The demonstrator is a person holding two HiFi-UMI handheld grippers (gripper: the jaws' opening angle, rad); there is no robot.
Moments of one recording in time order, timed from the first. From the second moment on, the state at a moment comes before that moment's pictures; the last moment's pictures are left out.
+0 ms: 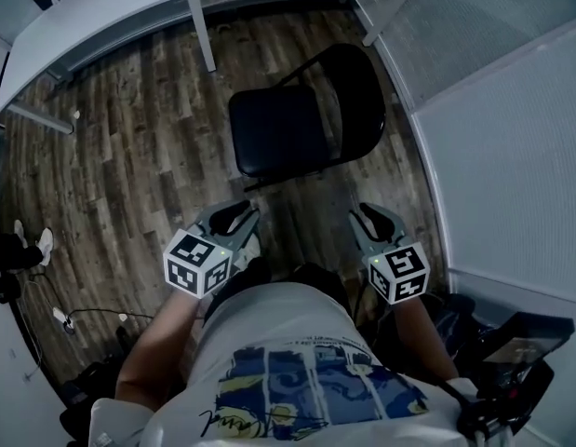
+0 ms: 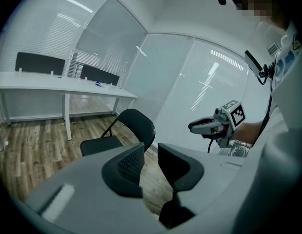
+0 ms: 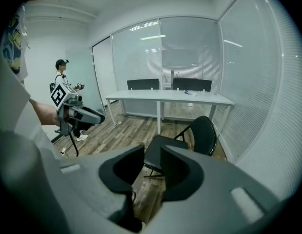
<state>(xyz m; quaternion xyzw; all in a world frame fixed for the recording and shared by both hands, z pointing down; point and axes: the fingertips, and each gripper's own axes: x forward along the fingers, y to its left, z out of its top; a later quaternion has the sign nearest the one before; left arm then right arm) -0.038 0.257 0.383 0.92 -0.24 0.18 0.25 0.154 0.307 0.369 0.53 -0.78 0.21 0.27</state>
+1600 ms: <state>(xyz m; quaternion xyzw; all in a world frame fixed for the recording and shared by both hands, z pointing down) -0.052 0.140 0.600 0.81 -0.32 0.25 0.43 0.374 0.092 0.508 0.61 -0.66 0.34 0.29</state>
